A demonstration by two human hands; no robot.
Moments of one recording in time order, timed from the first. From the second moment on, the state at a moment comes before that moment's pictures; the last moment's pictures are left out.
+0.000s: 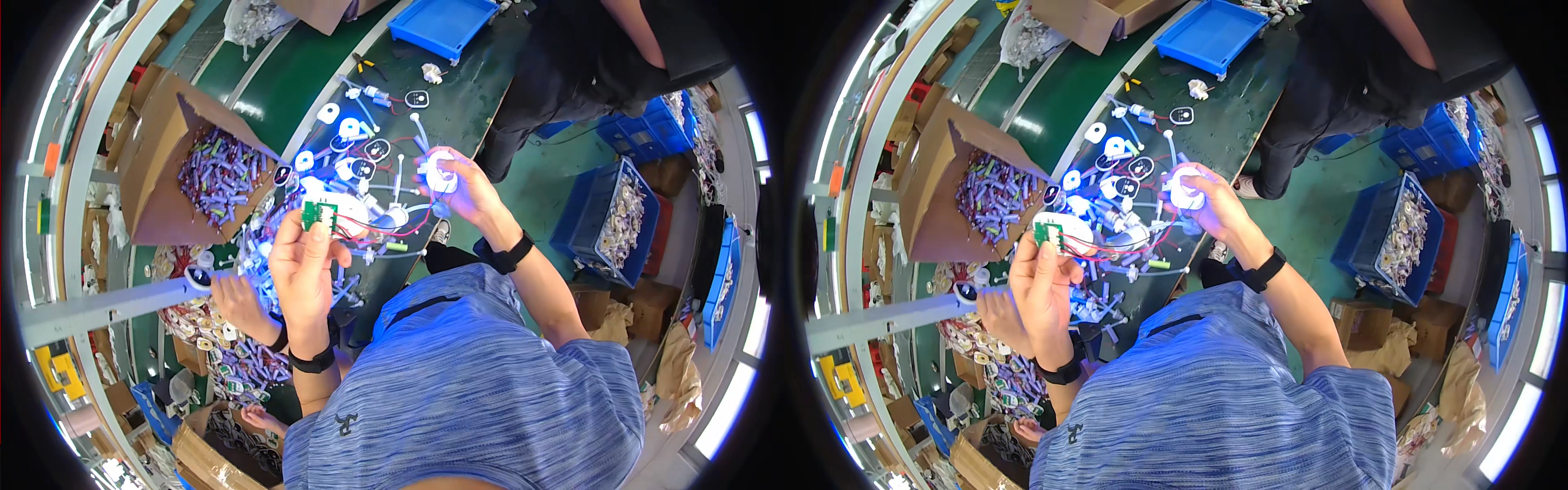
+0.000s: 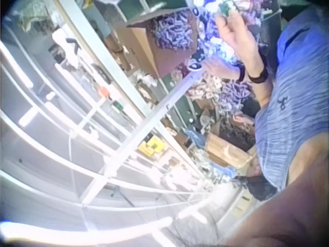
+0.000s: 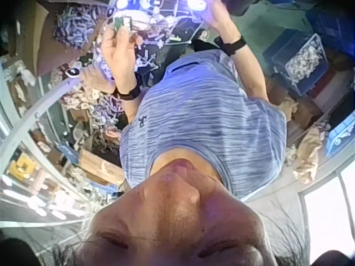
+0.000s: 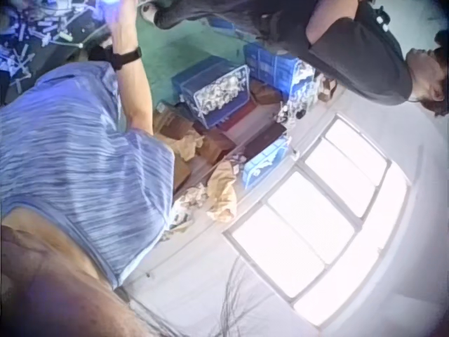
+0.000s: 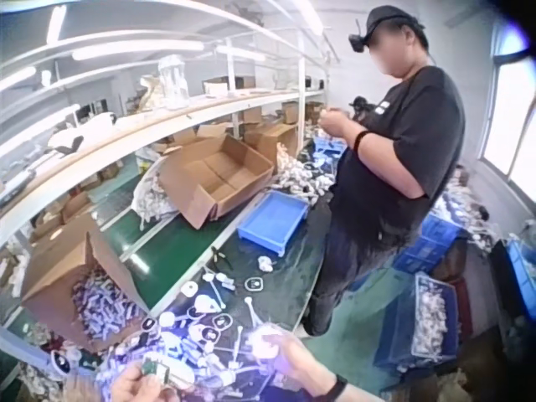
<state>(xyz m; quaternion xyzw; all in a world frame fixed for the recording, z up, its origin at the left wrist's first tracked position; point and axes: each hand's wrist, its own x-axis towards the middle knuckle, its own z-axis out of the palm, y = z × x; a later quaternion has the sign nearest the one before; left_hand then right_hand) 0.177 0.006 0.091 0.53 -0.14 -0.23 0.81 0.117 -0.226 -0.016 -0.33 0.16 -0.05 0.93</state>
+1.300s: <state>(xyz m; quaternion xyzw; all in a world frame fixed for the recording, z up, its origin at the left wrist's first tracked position) 0.369 -0.290 -0.014 0.62 -0.15 -0.28 0.72 0.368 -0.513 -0.155 -0.04 0.23 -0.18 0.95</state>
